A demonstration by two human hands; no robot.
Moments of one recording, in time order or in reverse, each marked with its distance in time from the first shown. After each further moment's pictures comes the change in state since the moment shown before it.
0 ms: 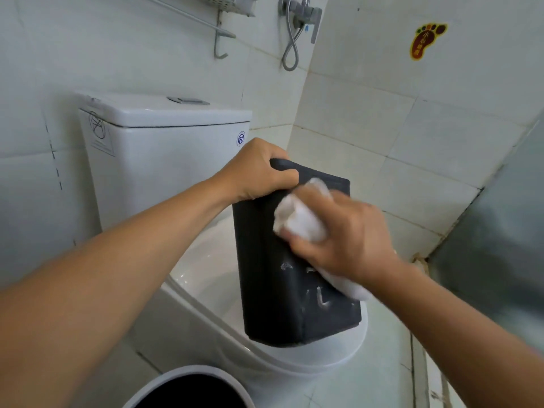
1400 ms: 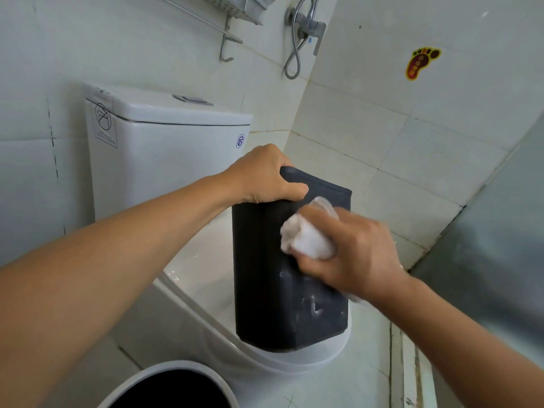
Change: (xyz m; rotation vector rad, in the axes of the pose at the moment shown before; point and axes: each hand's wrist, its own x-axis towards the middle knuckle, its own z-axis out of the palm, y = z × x) left_hand -0.009 0.019 -0.001 0.110 -0.094 -0.040; right_hand -0.014 -0.001 -0.027 -0.067 -0.079 -0.055
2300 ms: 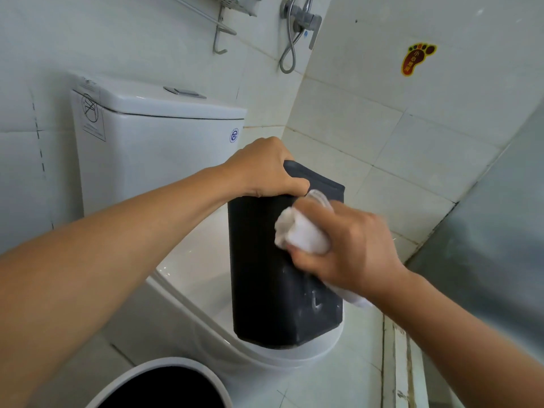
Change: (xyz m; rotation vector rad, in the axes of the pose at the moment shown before) left_hand 0.006 0.013 0.005 0.105 0.020 -0.005; right_hand 0.002 -0.002 -0.009 -0.022 -0.018 -0.005
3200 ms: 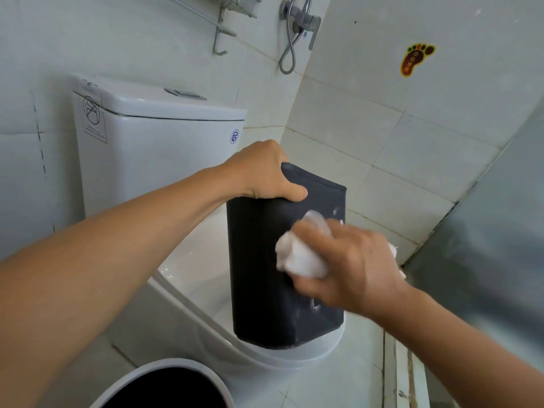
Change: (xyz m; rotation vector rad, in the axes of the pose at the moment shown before) left_hand 0.001 -0.008 -0.003 0.013 -0.057 -0.055; right_hand -0.019 -0.006 0.002 -0.080 -0.083 -0.097
